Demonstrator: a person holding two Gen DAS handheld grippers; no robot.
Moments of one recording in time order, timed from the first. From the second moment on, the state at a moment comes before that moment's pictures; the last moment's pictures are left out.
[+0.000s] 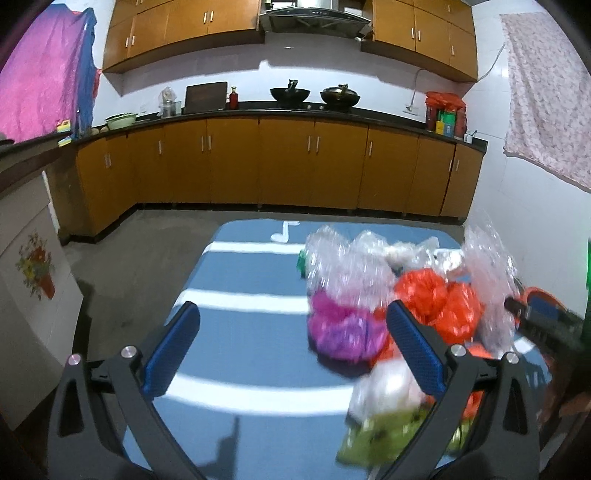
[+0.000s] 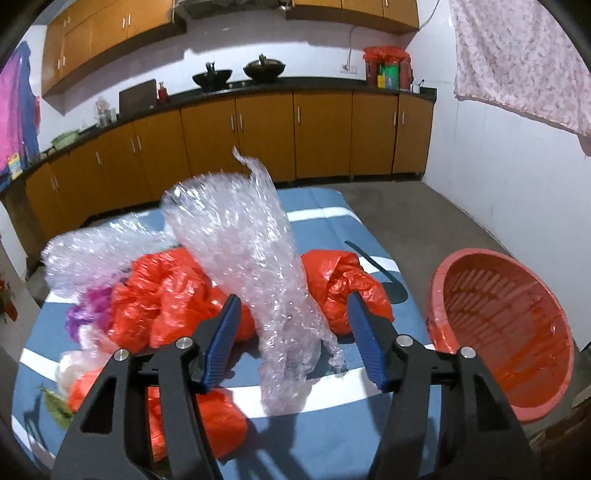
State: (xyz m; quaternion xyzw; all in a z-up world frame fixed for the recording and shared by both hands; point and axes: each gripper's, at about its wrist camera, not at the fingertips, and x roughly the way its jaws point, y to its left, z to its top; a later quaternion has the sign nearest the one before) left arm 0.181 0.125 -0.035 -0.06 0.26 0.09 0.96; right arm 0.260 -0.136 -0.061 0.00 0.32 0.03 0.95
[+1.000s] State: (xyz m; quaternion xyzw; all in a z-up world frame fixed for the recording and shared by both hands) left arm 0.238 0.117 -0.015 -0.06 0.30 0.02 0.95; right arm 0.246 -0.137 -0.037 0.02 0.30 0.07 0.95
